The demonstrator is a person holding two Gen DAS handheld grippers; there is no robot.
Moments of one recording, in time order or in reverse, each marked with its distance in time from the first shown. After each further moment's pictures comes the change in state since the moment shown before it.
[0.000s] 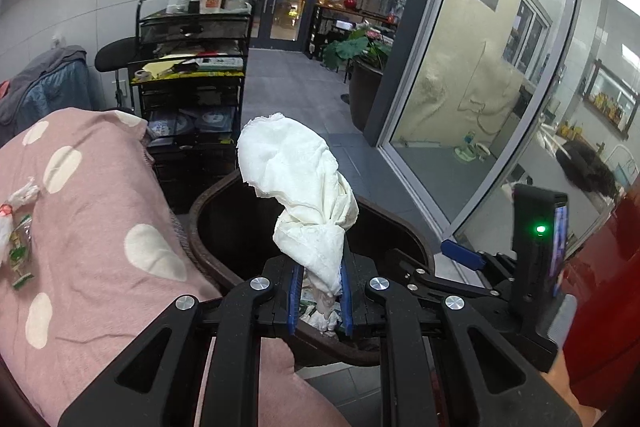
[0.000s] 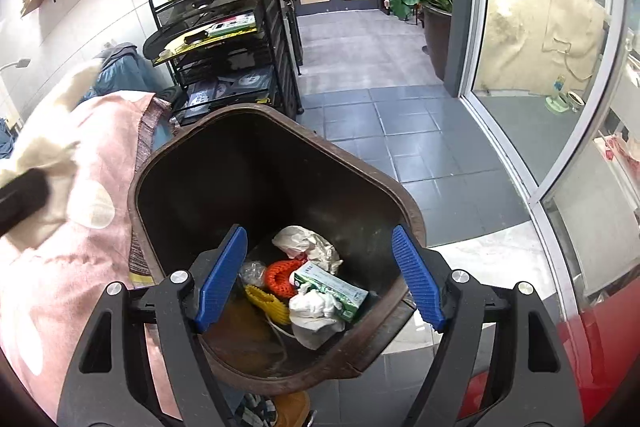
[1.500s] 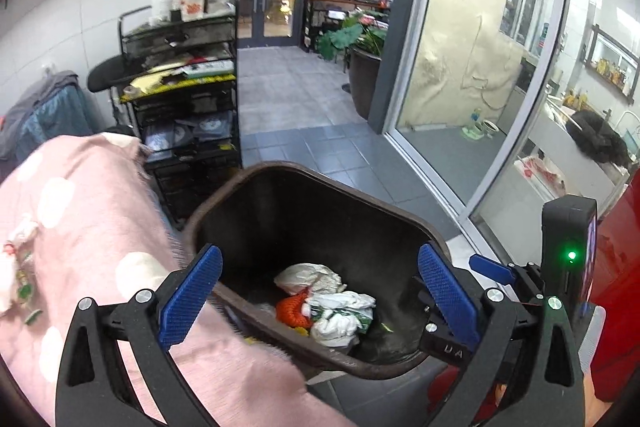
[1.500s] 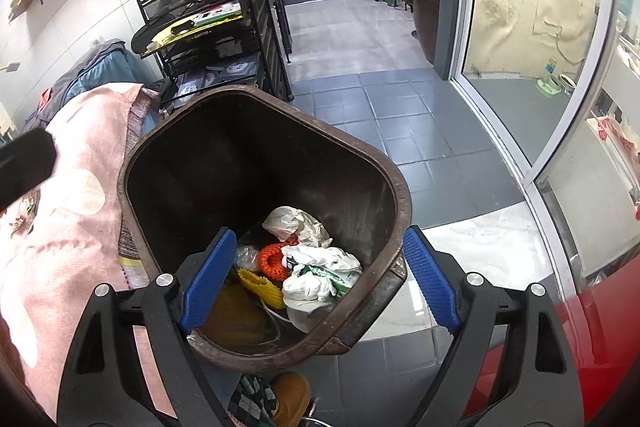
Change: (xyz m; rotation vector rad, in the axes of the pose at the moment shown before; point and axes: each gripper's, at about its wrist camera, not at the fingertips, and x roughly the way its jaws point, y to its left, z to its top) left arm 0.008 -0.011 0.004 0.095 0.010 0.057; right arm 0.000 -0.006 -0.013 0.029 0.045 -0.020
